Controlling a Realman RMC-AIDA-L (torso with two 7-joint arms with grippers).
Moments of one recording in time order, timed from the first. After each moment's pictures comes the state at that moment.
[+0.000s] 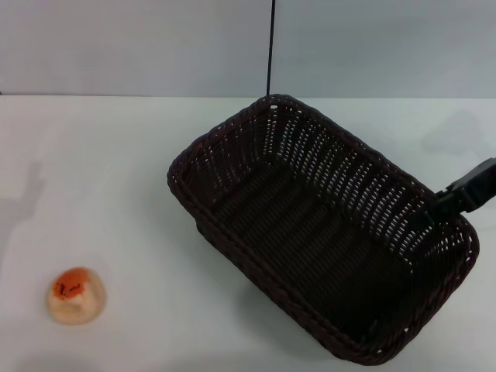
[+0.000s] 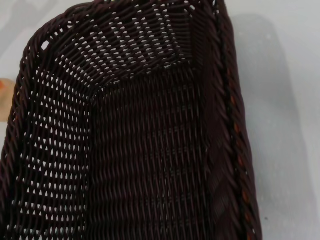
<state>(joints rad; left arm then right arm) -0.17 -2.07 -0.85 -0.09 2.25 1.87 -0.59 0.75 2.01 -0.82 -0.97 -2.59 -1.79 2.22</state>
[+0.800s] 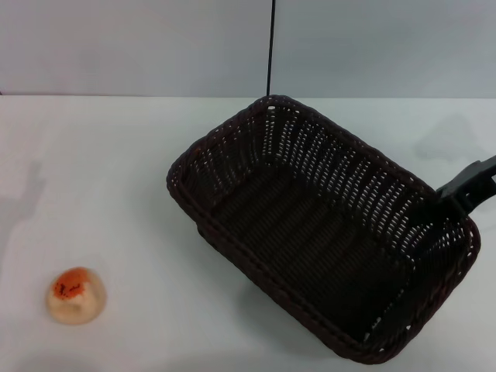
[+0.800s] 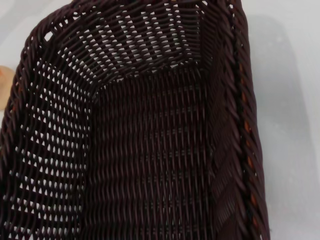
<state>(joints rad) -0.17 -2.07 -0.85 -0.09 2.25 1.87 -0.59 0.73 2.03 -0.86 -0.97 -2.58 -1.74 2.16</state>
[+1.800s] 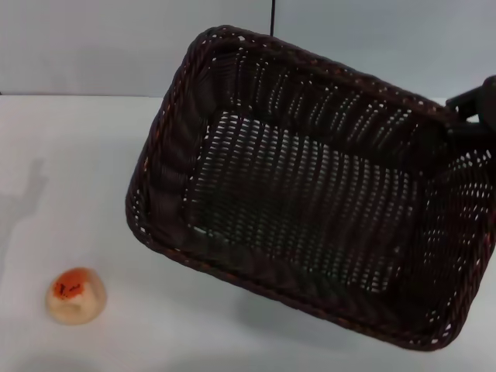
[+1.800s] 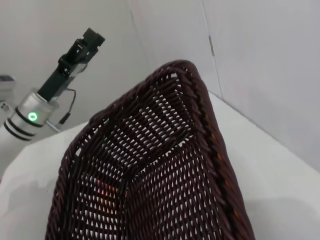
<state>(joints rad) -0.18 -2.07 -0.85 -0.10 2.25 1.86 -0.60 0.66 1.89 -0.75 -0.93 -2.07 -1.87 1.75</state>
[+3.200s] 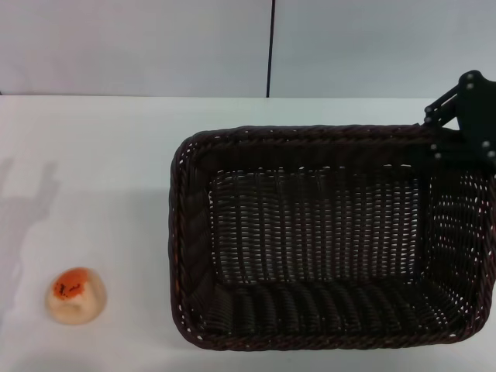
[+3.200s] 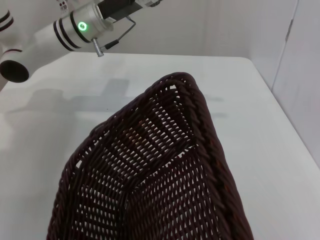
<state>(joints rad) -0.16 -2.07 -0.80 -0.14 2.25 1.86 -0.73 0.72 1.90 -0.82 -0.98 -2.16 -1.89 1.43</state>
